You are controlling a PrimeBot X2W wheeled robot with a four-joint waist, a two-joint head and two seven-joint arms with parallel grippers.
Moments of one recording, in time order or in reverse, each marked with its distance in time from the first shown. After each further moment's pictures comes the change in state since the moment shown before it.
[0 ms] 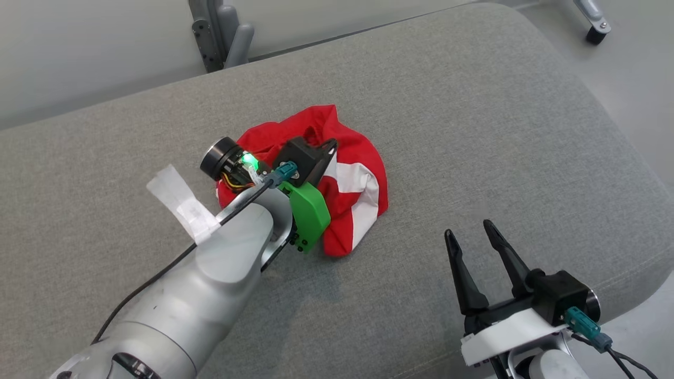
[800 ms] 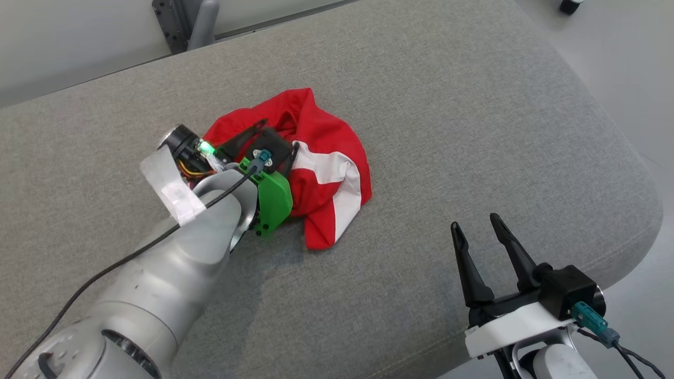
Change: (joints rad) left arm -0.099 0.010 -0.096 0.242 0.062 0.060 0.011; right arm -0.006 -0.001 -0.012 -0.008 0.018 0.000 0.000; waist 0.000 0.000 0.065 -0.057
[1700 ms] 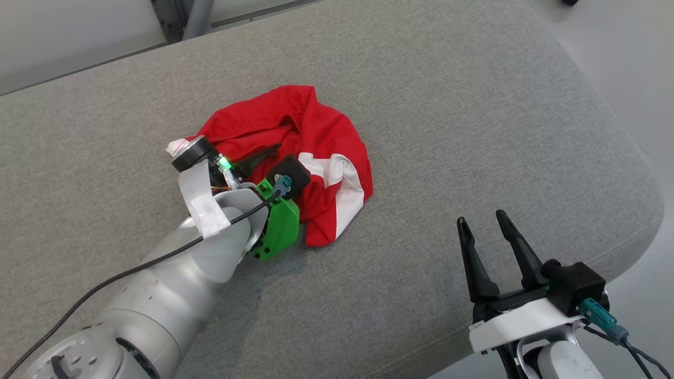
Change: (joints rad) left arm 0.008 -0.002 -0.114 -0.009 0.048 -0.020 0.015; right arm -0.004 0.000 -0.016 -0.003 0.036 0.000 0.000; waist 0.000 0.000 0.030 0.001
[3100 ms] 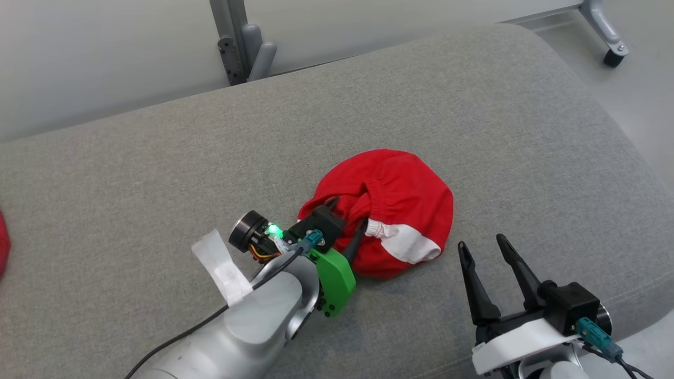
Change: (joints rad) left arm 0.232 -0.006 -0.024 -0.310 -0.334 0.146 -0.027; right arm 0.060 0.000 -0.006 0.020 -0.040 0.000 0.000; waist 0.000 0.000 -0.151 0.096
